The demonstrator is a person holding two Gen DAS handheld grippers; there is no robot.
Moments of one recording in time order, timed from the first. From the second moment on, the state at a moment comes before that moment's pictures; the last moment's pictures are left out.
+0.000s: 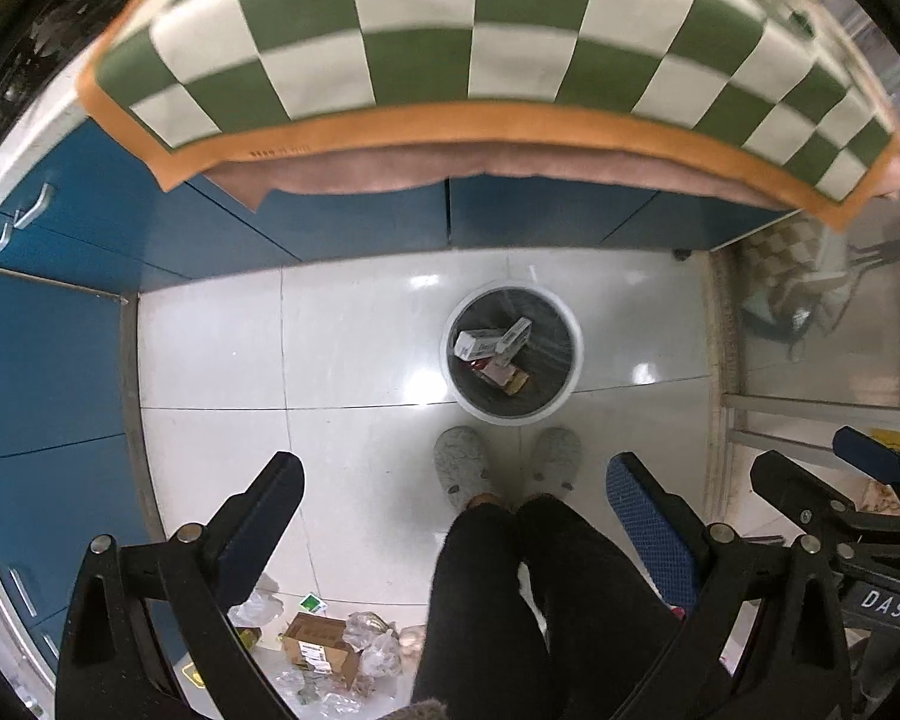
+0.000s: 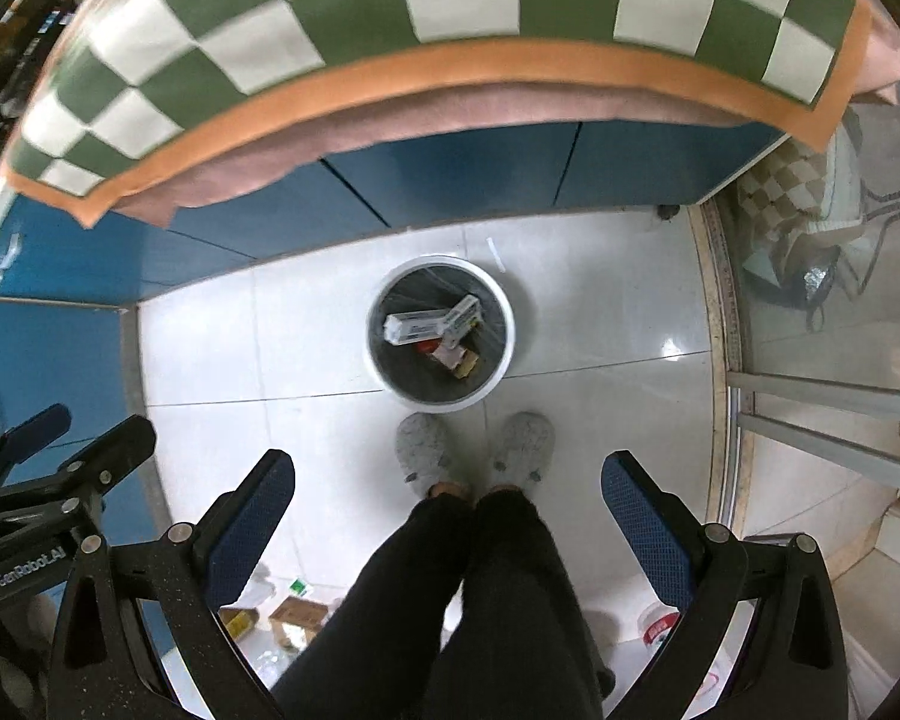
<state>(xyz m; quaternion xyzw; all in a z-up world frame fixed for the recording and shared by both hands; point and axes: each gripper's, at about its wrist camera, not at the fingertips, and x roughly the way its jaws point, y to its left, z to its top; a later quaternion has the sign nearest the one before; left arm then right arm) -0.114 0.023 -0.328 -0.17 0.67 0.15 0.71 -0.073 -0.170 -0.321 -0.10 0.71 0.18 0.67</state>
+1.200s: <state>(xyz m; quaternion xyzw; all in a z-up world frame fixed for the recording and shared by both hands) 0.290 0.086 -0.274 -0.22 0.61 0.23 0.72 0.320 -0.162 -0.277 0.00 0.61 0.21 0.76</state>
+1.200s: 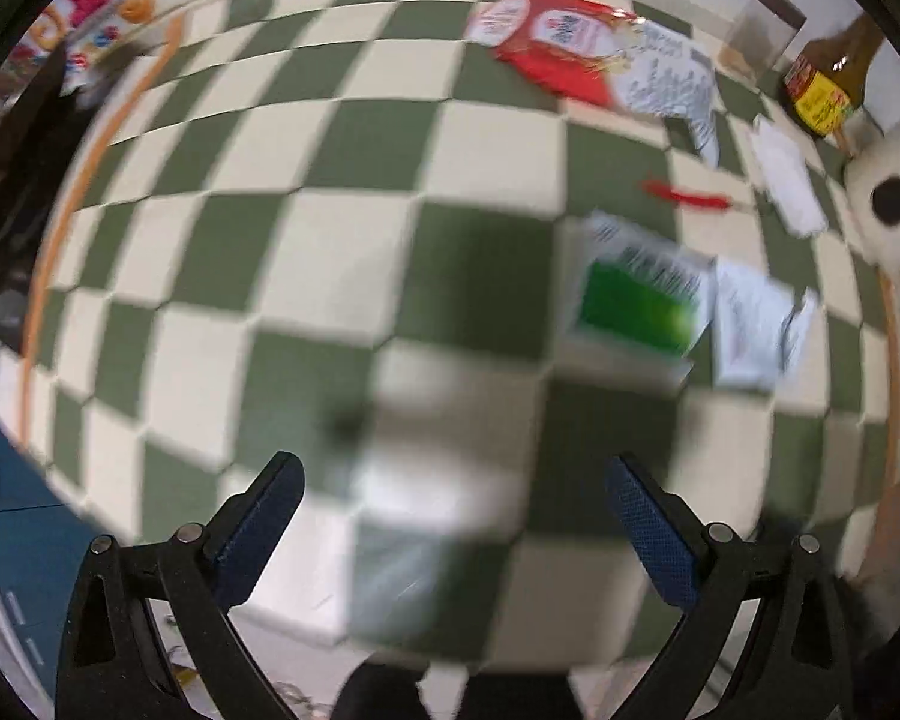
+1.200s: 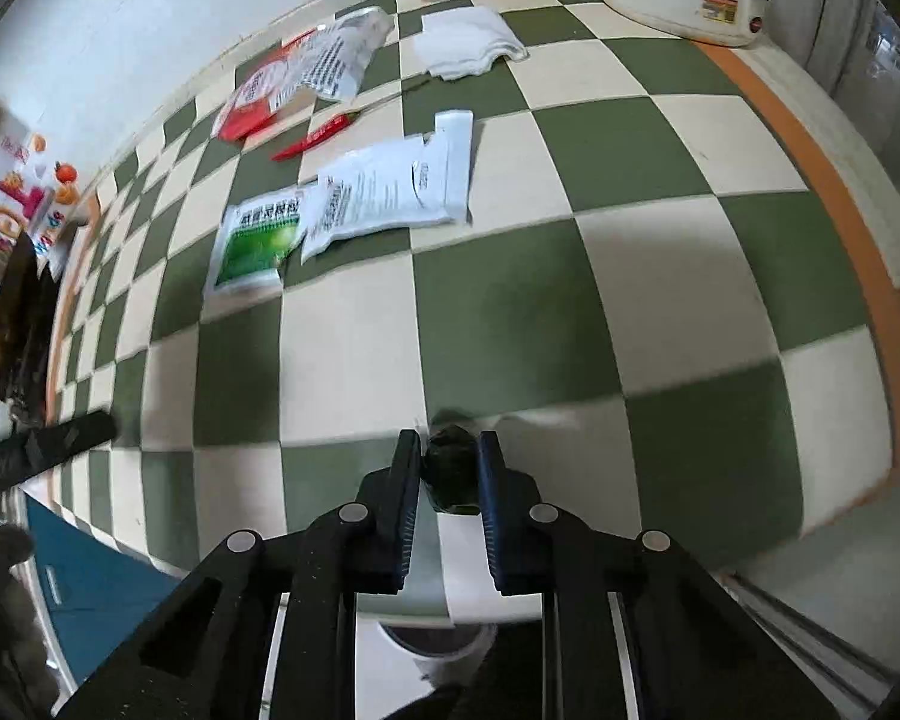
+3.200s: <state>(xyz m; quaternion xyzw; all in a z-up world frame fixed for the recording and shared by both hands) -0.030 0.029 -0.199 -0.12 0.51 0.17 0.84 0.007 -0.168 -0.142 0.01 0.52 0.22 0.82</state>
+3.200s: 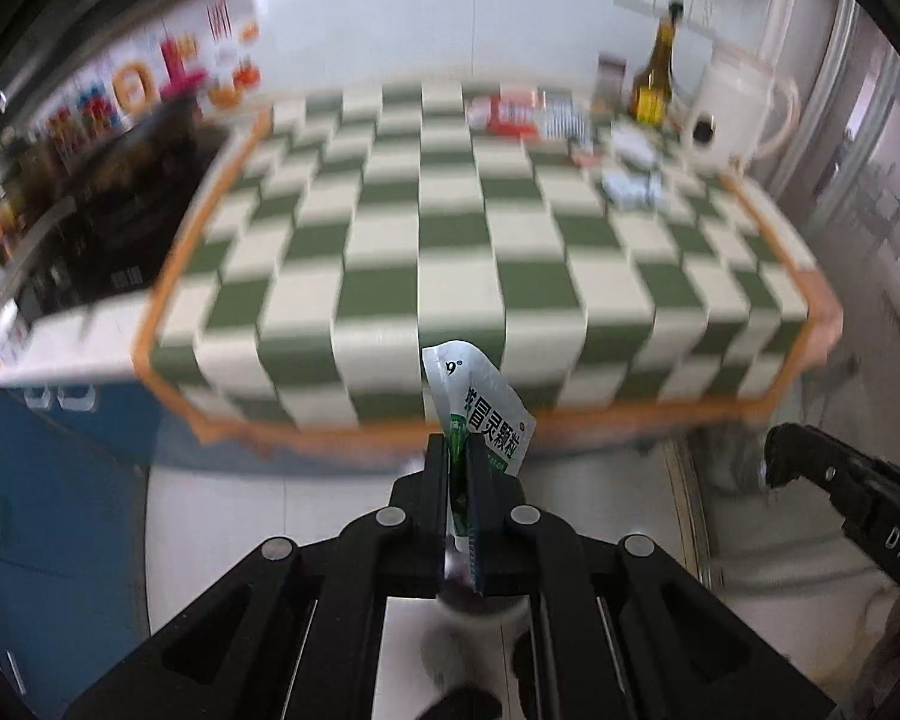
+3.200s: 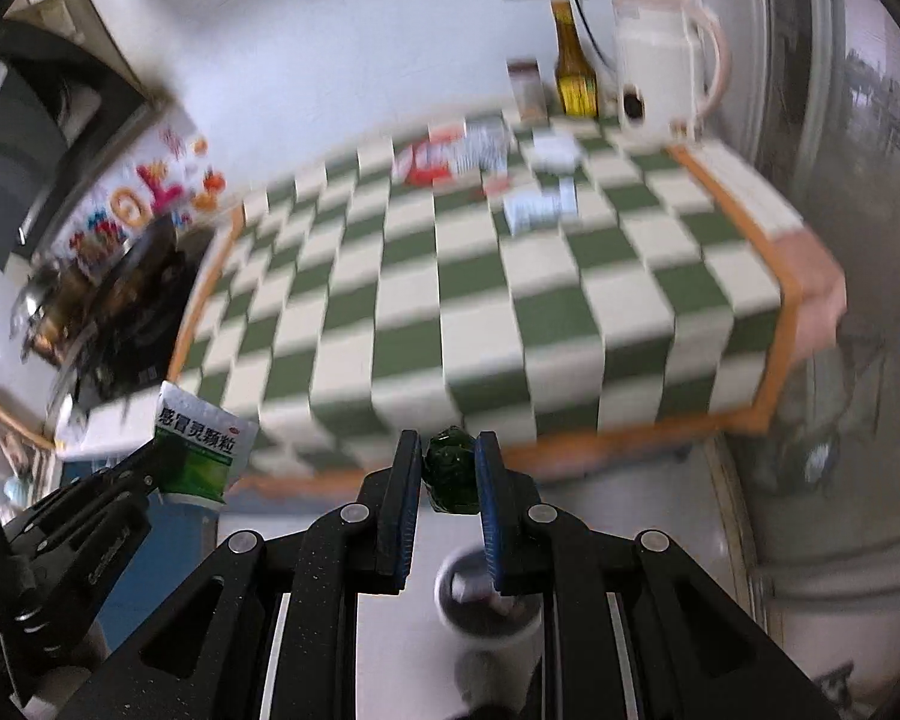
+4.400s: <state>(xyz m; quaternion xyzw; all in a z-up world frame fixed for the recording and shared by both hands) -0.042 0.020 -0.718 -0.25 0.71 0.12 0.64 -0.025 -0.173 -0.772 -0.02 0.75 0.17 0.64</state>
